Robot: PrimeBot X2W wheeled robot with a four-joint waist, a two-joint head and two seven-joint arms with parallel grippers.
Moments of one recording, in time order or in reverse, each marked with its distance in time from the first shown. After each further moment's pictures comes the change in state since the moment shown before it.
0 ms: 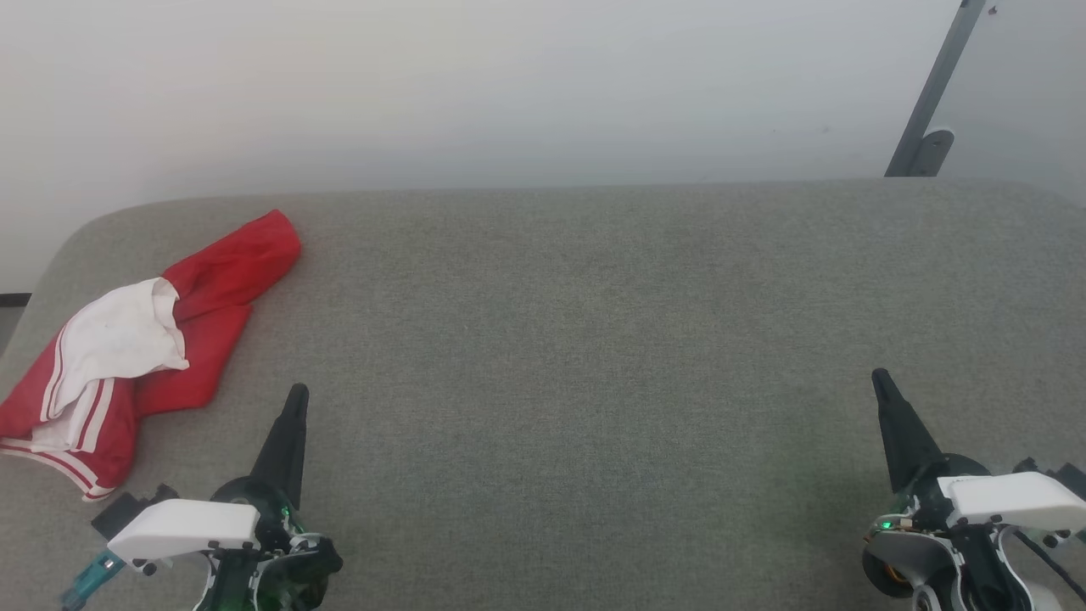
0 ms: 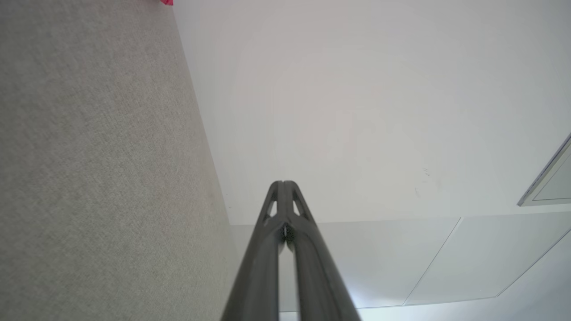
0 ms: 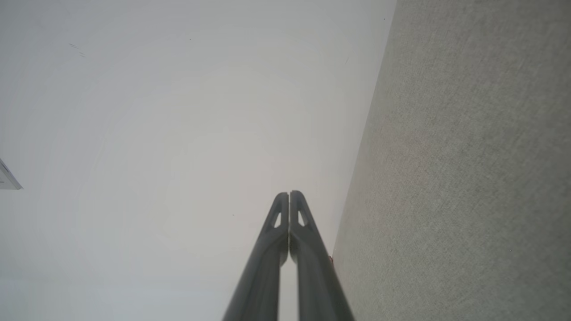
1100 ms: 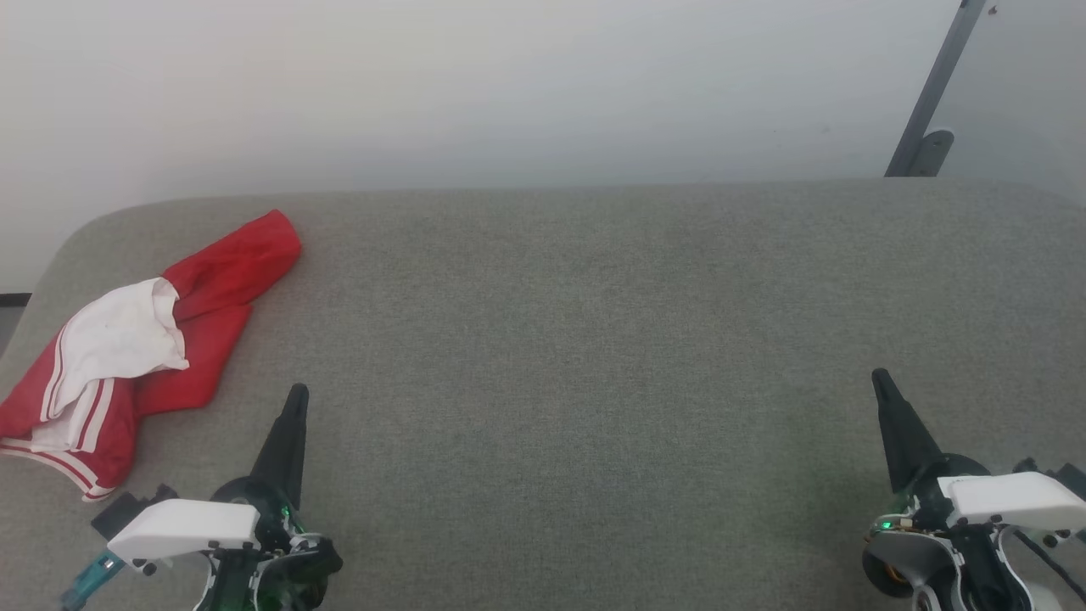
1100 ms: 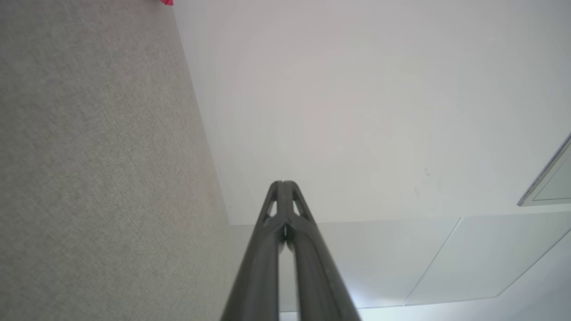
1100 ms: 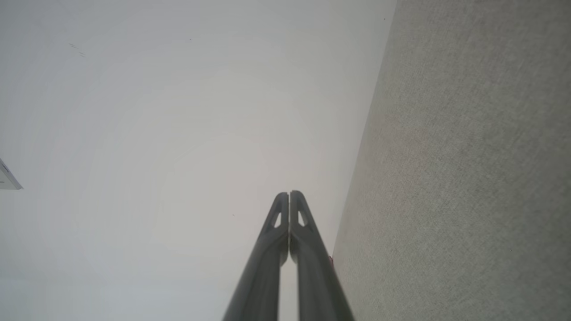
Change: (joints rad) left arm 0.000 0.000 0.000 0.000 0.000 0.000 0.000; right arm 0.000 0.000 0.000 0.000 0.000 0.000 0.000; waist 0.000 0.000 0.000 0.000
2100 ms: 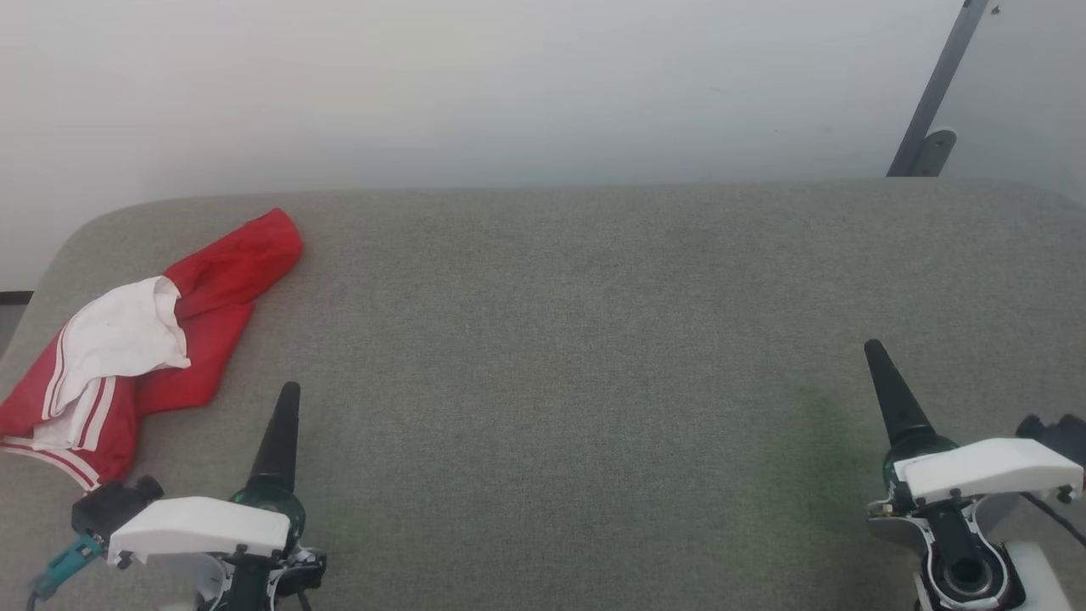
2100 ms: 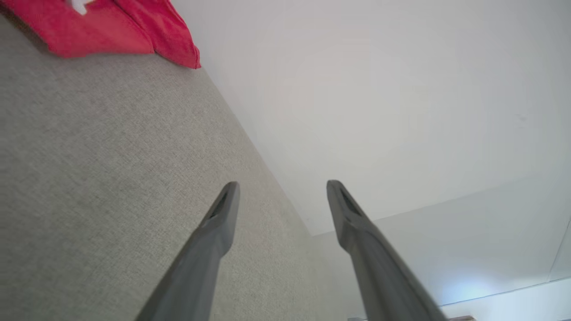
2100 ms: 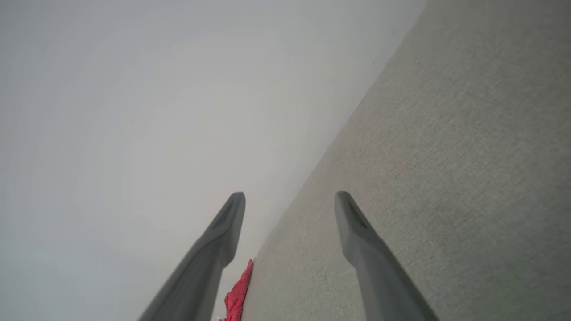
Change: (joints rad) left arm 0.001 0.036 -0.019 0.032 0.403 0.010 -0.110; right arm -0.074 -0.067 0.076 0.092 -0.360 -0.003 -0.110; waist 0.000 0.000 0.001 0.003
